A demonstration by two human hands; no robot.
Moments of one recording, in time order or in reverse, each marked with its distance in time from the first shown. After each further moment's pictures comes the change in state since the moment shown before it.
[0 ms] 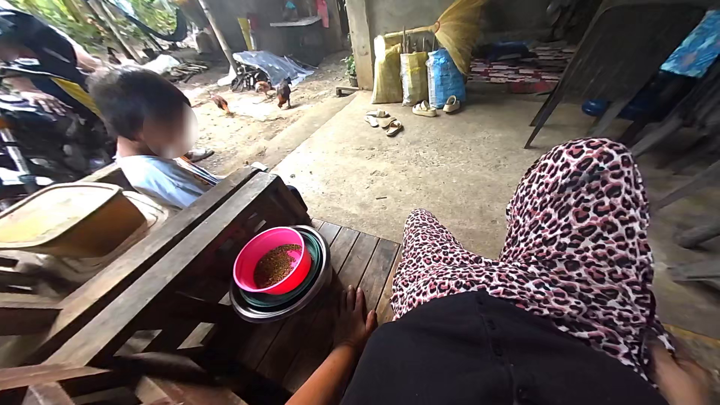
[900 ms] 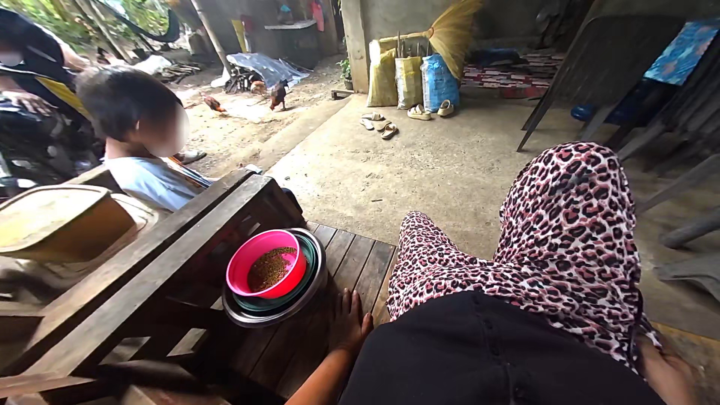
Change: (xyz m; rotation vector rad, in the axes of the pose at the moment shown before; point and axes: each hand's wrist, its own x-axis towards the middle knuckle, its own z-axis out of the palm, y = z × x) left_hand -0.001 0.005 -0.013 -0.027 -0.017 -0.009; right_hand 0.000 0.001 0.001 0.027 0.012 0.009
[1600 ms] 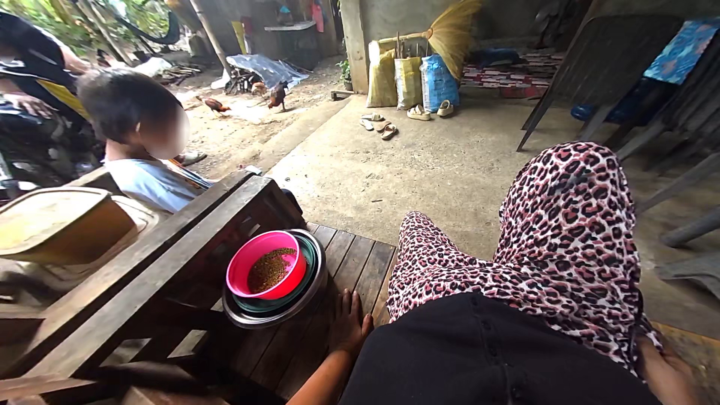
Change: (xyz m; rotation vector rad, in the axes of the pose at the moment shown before) left_hand 0.001 -0.003 0.006 0.016 0.032 0.016; right_hand 0.000 0.001 -0.001 0.018 -0.001 0.003
